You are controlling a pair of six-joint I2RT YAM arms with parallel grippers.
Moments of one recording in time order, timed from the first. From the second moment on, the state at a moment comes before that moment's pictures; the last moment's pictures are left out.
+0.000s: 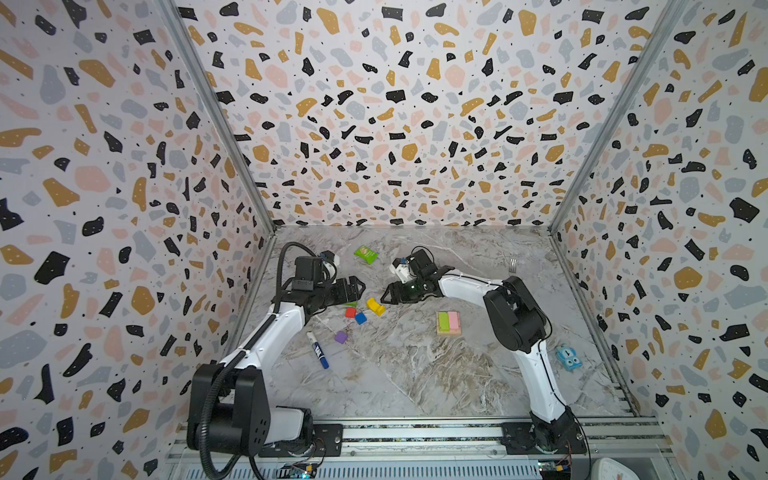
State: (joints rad) left arm -0.11 1.35 0.89 -0.35 0.41 -0.30; right arm 0.69 2.25 1.65 -0.32 -0.53 0.37
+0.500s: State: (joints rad) left arm -0.09 1.35 0.89 -0.35 0.40 -0.30; right arm 0.81 2.13 1.54 -0.25 -0.31 0.16
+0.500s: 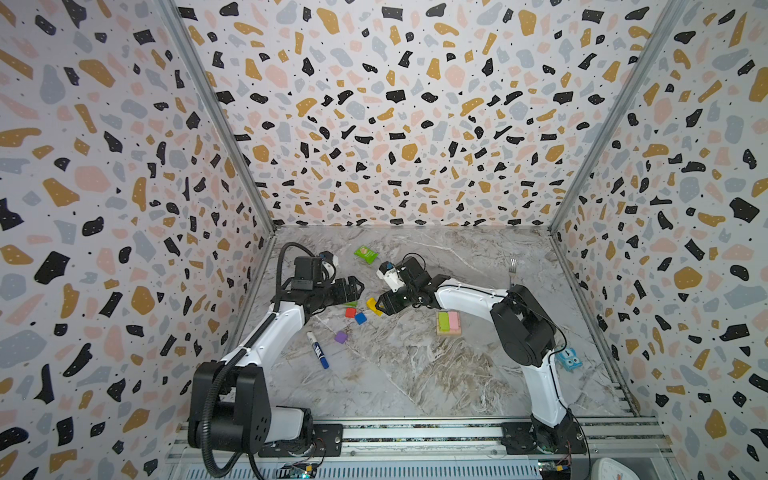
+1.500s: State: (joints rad) left arm -0.09 1.35 0.89 -0.35 0.40 -0.30; right arm 0.86 2.20 1.54 -0.18 -0.16 0.10
